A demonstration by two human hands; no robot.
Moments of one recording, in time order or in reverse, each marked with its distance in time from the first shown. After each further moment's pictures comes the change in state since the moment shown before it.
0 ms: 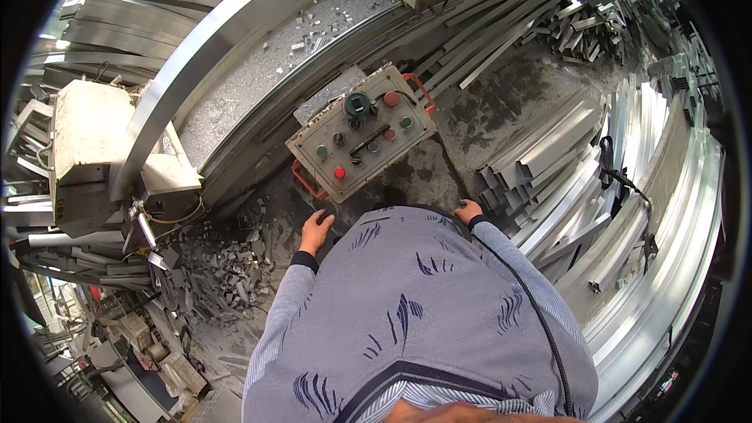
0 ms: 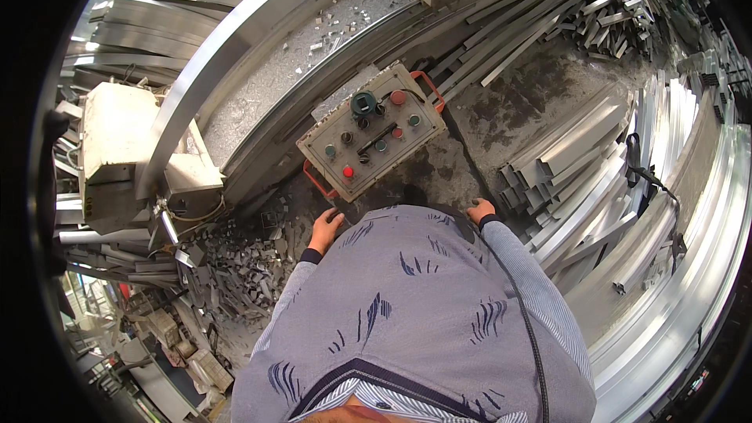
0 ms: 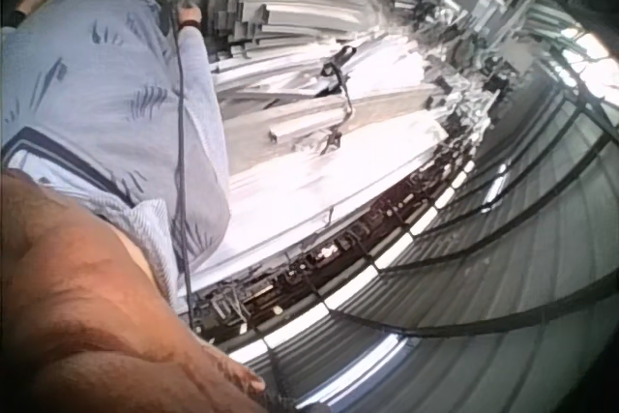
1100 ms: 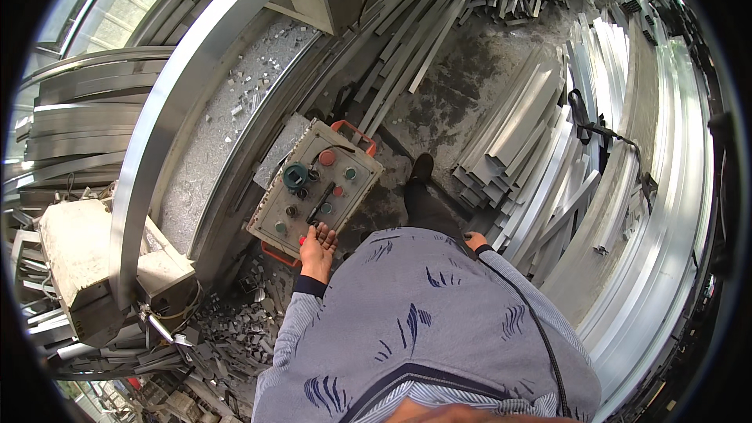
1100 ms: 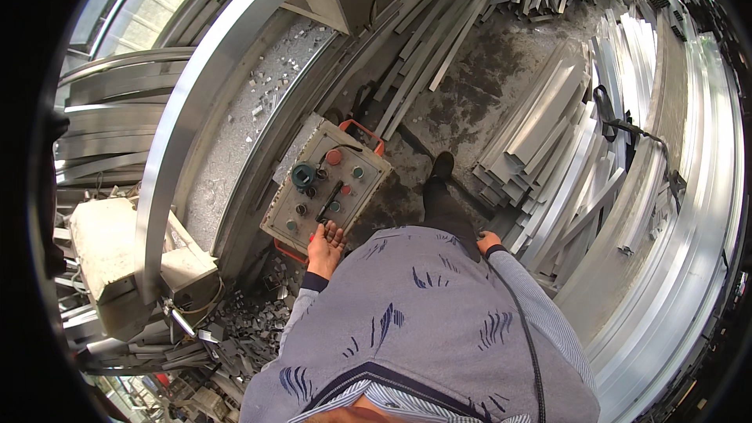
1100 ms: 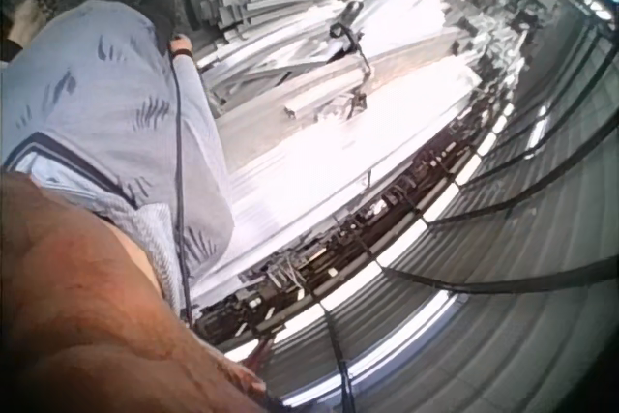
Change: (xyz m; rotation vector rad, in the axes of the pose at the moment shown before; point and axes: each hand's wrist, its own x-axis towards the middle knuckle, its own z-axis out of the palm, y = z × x) left_hand 0.067 0.174 0.113 -0.825 0.048 -0.509; right_hand 0.020 0.169 0.009 0.025 0.081 0.200
